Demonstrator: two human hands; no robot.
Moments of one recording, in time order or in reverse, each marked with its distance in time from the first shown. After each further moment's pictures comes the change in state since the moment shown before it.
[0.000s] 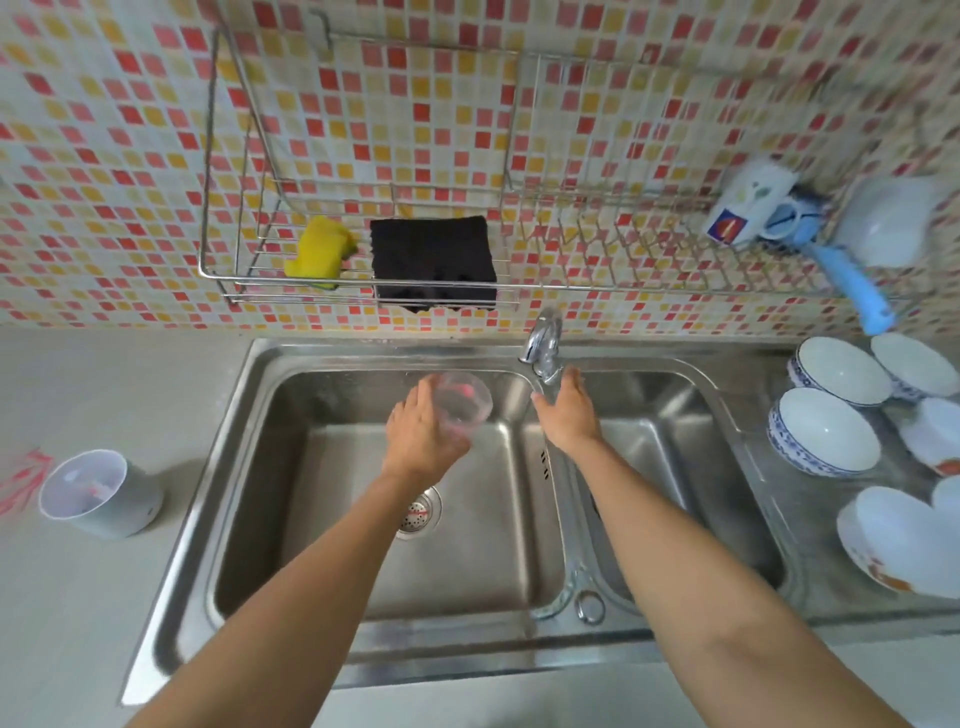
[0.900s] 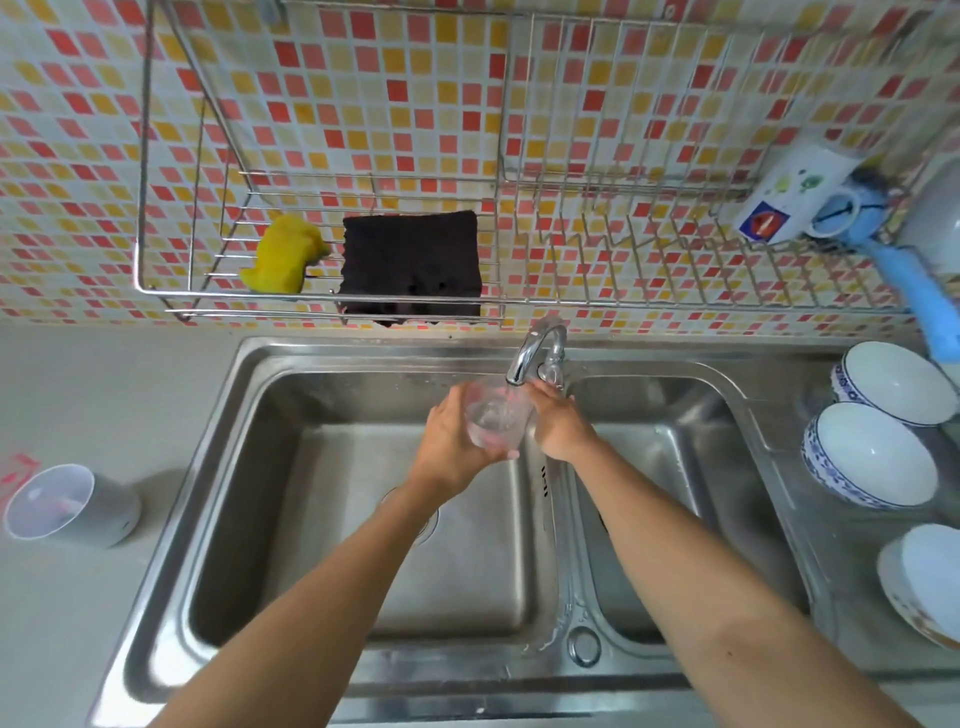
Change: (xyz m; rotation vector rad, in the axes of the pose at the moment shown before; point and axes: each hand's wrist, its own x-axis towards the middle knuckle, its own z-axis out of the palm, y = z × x) left_hand 0.031 0.024 0.048 -0.237 -0.092 0.001; right_hand 0.056 0.016 0.011 -0.353 -0.284 -0.353
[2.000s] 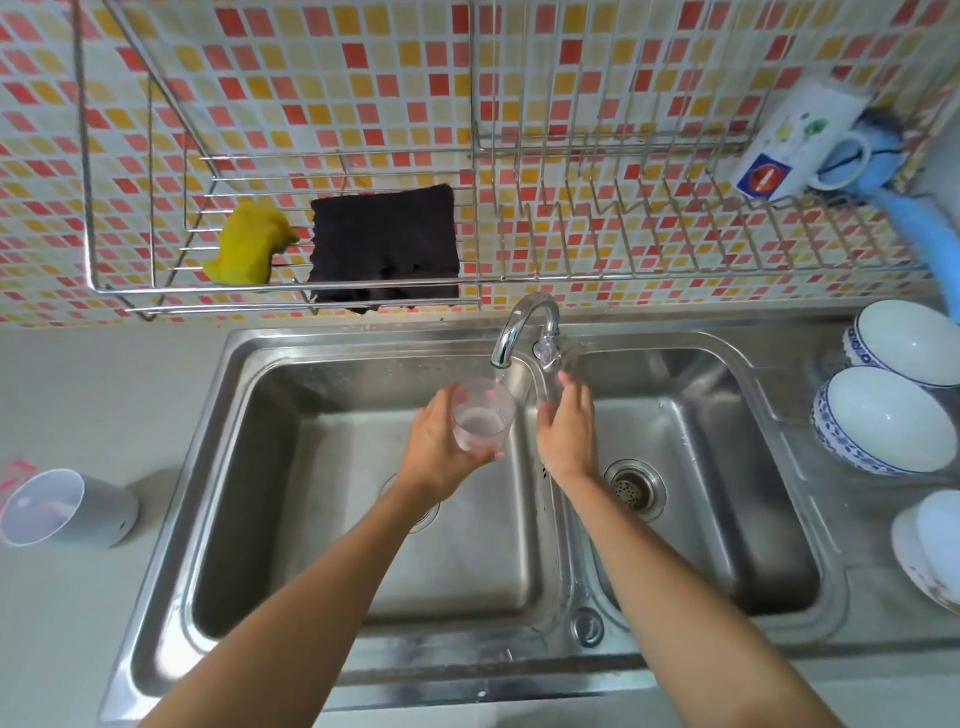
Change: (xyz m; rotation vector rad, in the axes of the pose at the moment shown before) left_hand -0.006 -0.023 0.013 0.061 0.018 -0.016; right_hand -0.031 0.011 0.046 0.414 0.561 0.213
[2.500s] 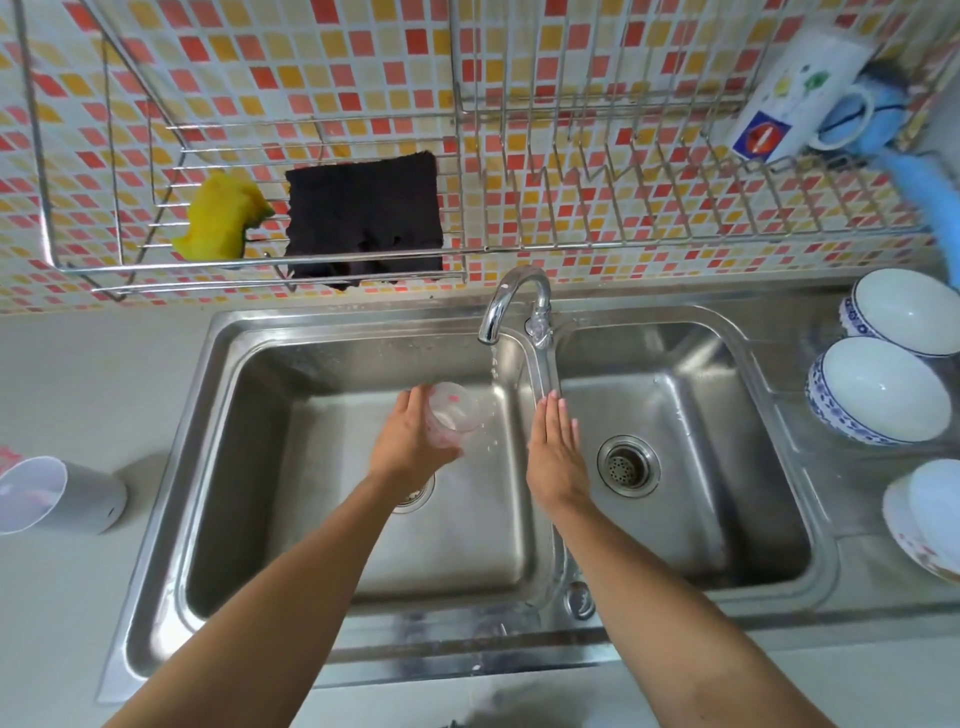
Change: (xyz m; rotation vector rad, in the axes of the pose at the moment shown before) left_hand -0.004 -0.031 -0.002 0.225 -0.080 -0.104; right_hand -0.053 0.054 0.029 -0.580 -0.265 -0.182
